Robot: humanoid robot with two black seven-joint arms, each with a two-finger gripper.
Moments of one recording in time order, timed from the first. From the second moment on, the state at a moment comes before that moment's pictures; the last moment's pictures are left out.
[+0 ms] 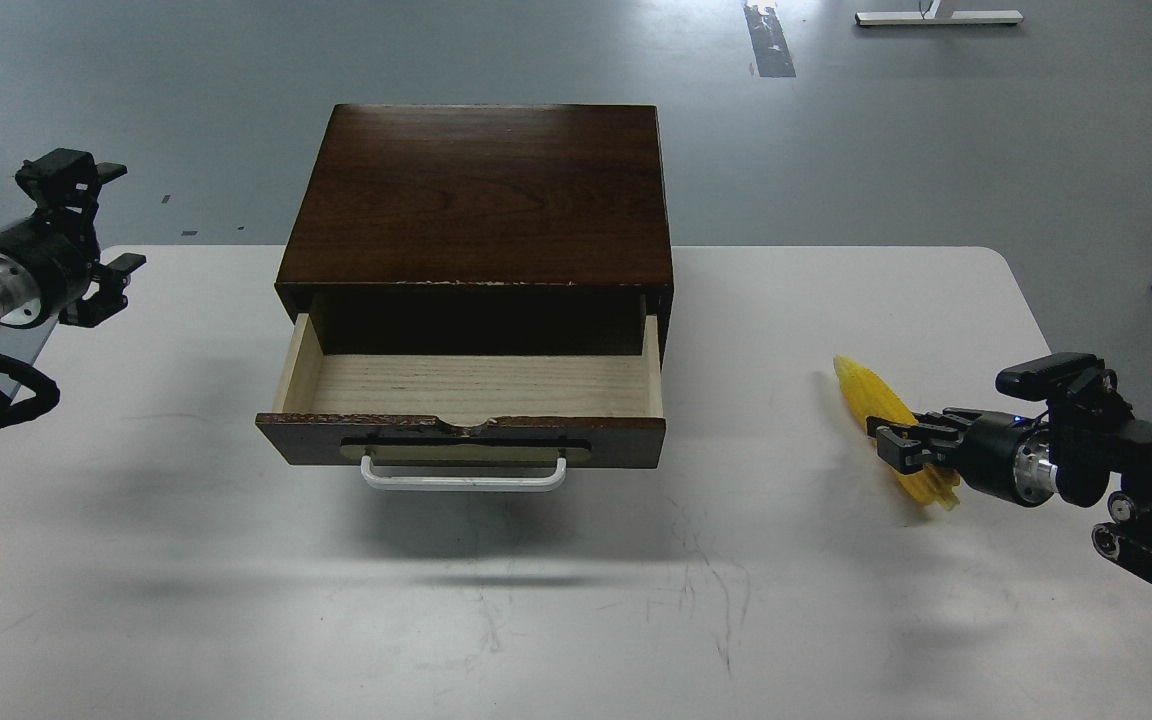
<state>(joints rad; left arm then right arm) -0.86 0.74 -0.36 -0.71 0.10 -0.21 -0.11 0.72 -0.70 0.13 0.97 -1.61 -0.01 0.30</state>
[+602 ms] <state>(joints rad) -0.87 0.74 -0.37 -0.71 0.10 -0.22 -0.11 1.31 -0.65 0.05 1.15 -1.70 -0.18 0.44</state>
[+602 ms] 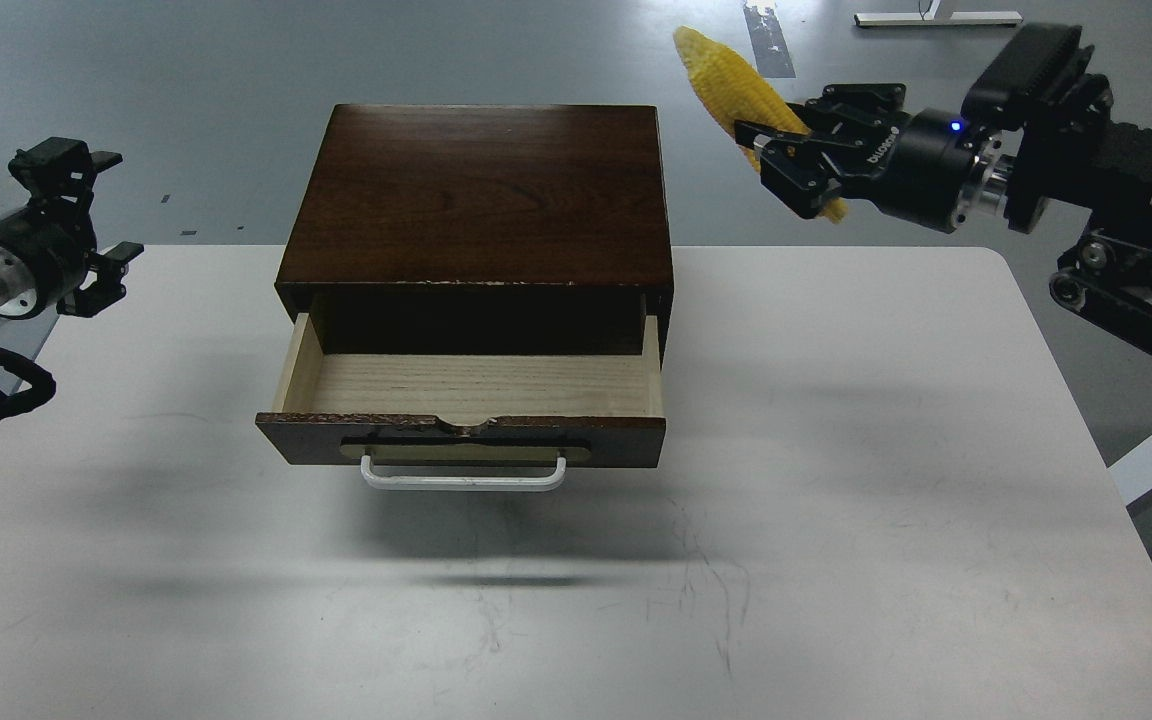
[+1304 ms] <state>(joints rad) -0.87 0.79 -0.37 -0.72 0.10 -0.22 -0.12 1.42 -0.26 -0.14 1.11 -1.78 -0.18 0.49</state>
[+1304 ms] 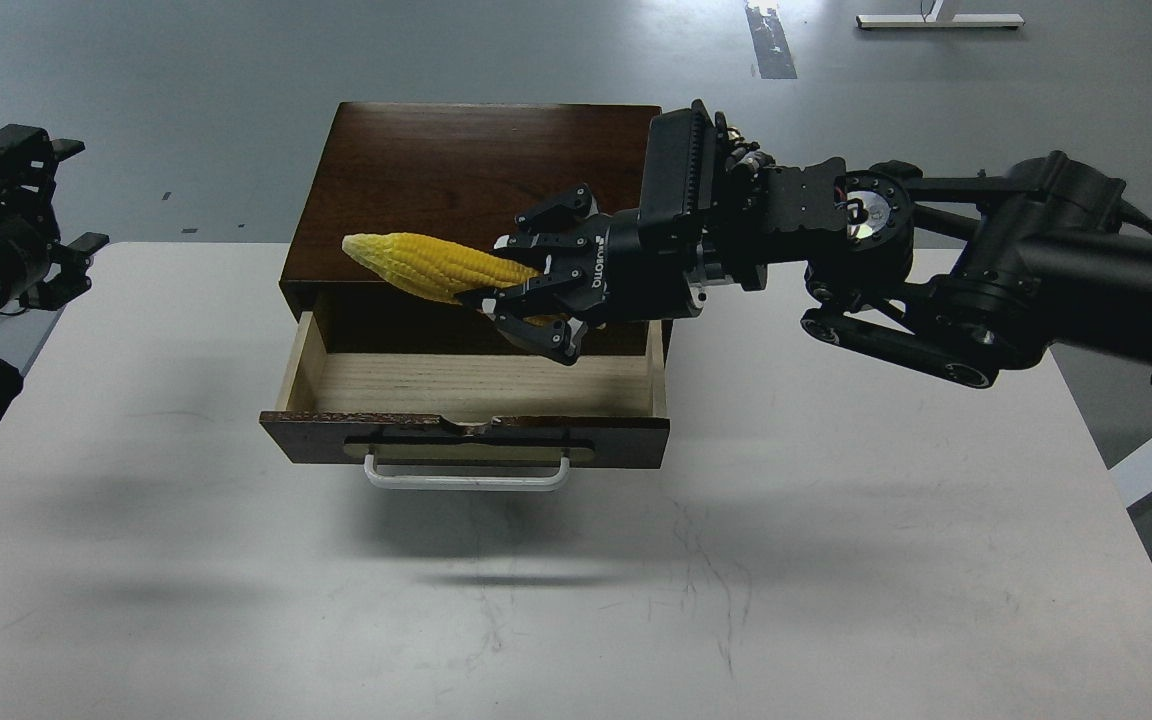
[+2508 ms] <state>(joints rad) -0.87 0.79 -0.38 -0.72 0.09 -0.27 -0.12 1.34 -0.44 0.14 1.08 -0.74 -0.11 0.37</state>
